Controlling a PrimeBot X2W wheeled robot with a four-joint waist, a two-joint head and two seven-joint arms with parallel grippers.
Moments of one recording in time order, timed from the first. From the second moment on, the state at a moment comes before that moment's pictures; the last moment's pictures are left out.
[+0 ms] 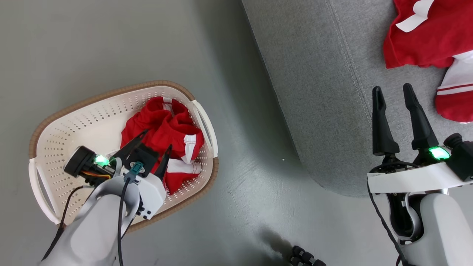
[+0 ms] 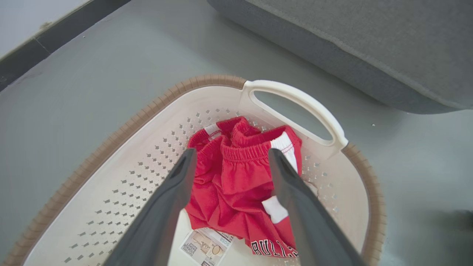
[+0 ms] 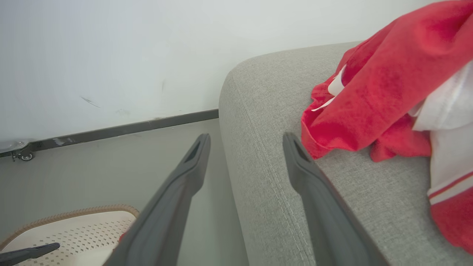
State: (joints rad) left arm -0.59 0.27 -0.53 0.74 -0.05 -0.02 -0.17; right arm -0.27 -0.04 -0.04 0.13 0.27 0.12 -0.18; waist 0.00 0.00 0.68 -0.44
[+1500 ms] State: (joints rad) left arm -0.72 0.25 -0.63 0.95 0.05 -0.02 -0.04; right arm -0.35 -0.04 0.02 0.22 0.32 0.12 -0.24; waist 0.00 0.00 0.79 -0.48
